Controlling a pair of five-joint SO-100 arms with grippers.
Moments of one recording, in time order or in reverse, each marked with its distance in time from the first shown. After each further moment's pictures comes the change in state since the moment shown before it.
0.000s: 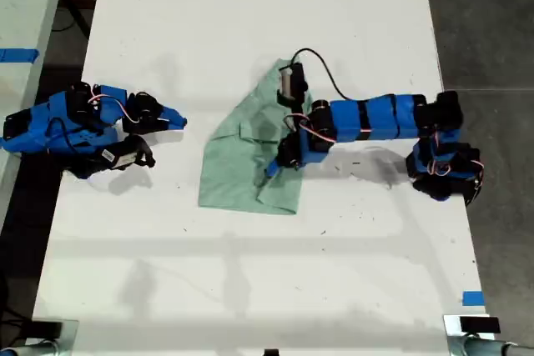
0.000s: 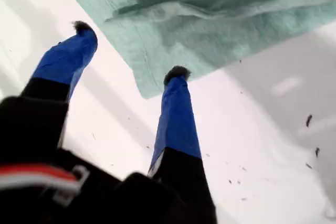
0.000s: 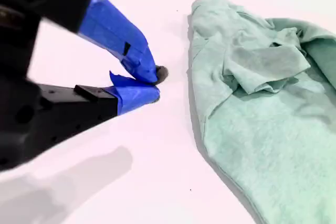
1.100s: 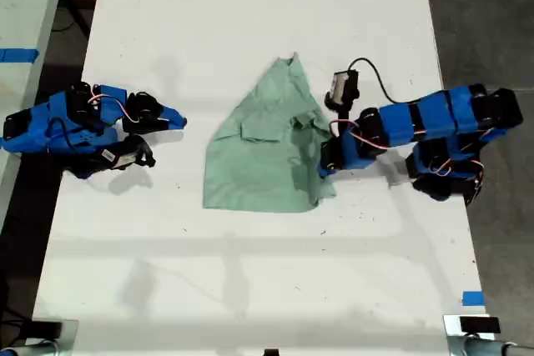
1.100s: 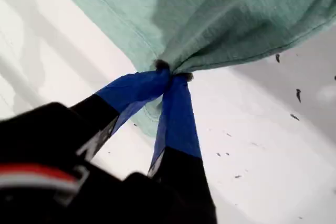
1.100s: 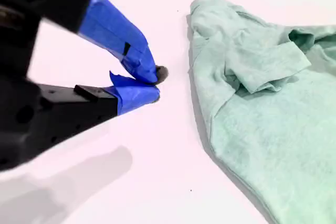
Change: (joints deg) arm 0 -0.1 0.0 0.0 0.0 0.0; arm 1 -2.8 29.9 42.9 -19.4 10.9
